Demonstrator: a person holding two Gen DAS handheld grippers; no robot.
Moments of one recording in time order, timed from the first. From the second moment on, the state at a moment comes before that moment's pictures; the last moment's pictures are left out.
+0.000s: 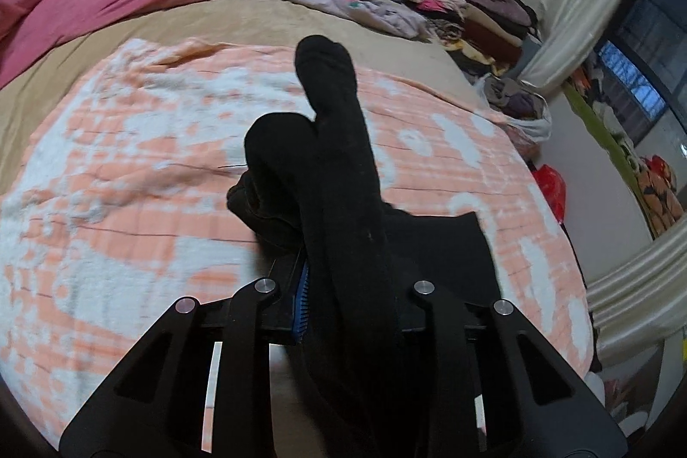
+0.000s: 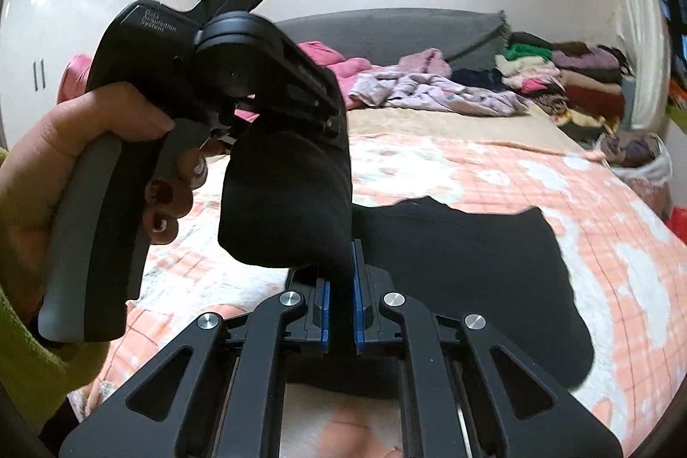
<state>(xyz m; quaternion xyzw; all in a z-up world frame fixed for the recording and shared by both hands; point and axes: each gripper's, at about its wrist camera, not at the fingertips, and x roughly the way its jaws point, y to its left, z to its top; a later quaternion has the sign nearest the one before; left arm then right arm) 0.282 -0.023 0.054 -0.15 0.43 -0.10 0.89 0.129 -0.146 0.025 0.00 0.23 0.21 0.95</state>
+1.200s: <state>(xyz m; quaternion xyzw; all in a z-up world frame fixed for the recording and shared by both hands) 0.284 -0.143 0.039 -0.09 0.43 -0.16 0.88 0.146 -0.271 -0.049 0.18 0.36 0.15 0.90</state>
